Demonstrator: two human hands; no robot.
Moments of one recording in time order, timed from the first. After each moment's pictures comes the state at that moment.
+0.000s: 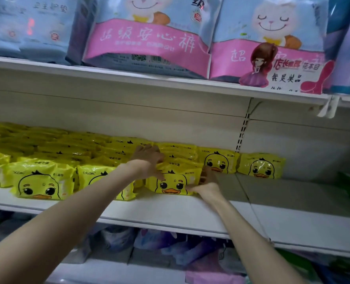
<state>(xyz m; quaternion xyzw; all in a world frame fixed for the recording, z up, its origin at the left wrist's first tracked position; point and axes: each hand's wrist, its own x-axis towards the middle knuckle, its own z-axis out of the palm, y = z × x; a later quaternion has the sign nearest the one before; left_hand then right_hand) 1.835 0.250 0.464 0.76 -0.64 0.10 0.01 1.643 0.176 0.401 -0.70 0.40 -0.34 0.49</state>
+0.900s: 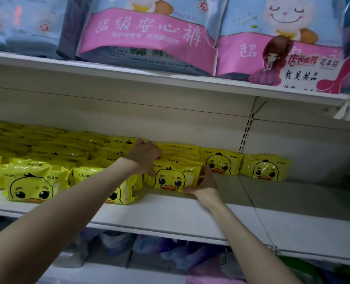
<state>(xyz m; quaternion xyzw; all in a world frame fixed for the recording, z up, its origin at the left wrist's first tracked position) 1.862 0.228 0.465 0.73 -0.67 0.15 -0.03 1.662 0.164 0.391 -0.70 0.39 -0.38 0.47</state>
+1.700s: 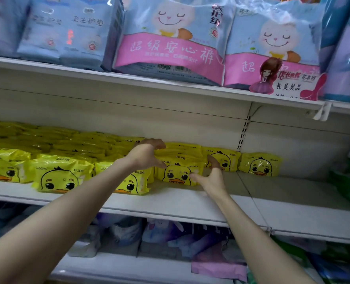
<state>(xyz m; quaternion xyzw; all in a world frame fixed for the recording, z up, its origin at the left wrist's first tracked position) 1.860 0.298 0.480 0.72 -0.64 -0.01 0.29 1.655 0.215 0.419 -0.71 0.40 -0.44 0.38</state>
